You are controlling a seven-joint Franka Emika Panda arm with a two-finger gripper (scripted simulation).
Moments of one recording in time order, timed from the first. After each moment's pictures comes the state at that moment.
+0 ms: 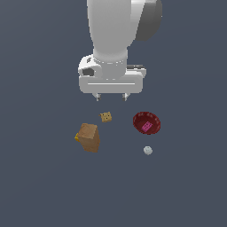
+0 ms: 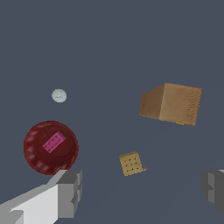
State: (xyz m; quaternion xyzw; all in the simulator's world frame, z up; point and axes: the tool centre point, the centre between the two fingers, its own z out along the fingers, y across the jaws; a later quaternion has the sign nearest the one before) arm -0.007 -0.007 0.309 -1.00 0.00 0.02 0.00
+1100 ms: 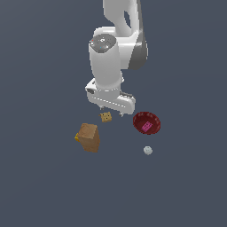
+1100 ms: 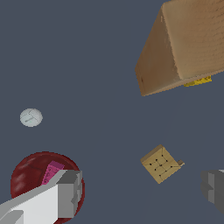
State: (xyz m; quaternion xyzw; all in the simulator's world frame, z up) arm -0.030 -0.008 0.206 -0.98 0.21 0.02 0.03
